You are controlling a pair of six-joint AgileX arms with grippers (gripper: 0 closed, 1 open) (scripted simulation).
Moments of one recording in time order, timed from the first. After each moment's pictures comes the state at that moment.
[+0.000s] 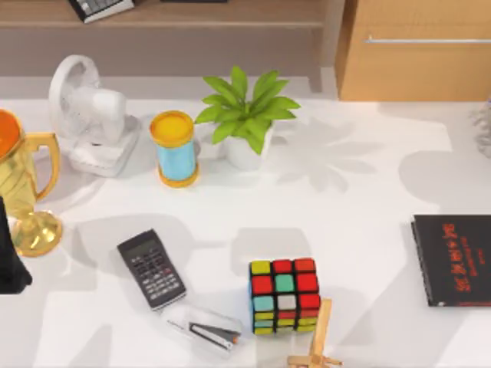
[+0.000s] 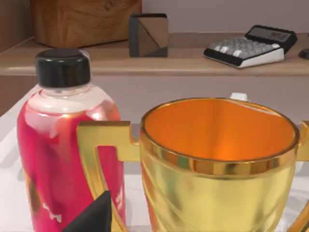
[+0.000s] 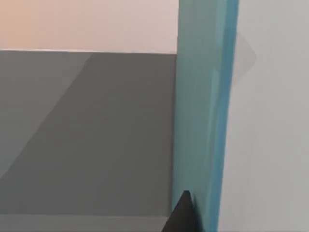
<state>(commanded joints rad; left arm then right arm) 0.00 0.00 0.00 0.00 0.00 0.00 -0.45 2.13 1.59 0.54 -0.42 -0.01</state>
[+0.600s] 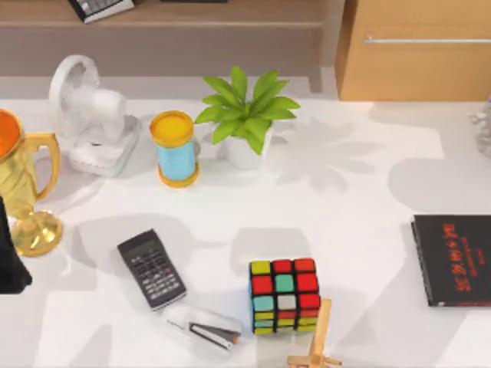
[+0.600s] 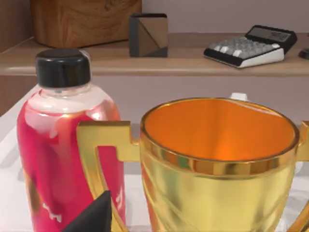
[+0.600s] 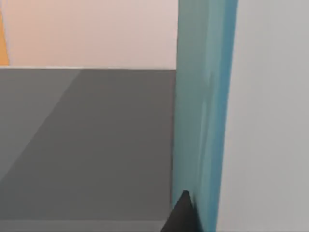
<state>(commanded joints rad) 0.00 0.00 0.00 0.00 0.00 0.00 -0.45 2.08 1.56 0.52 -0.42 0.00</state>
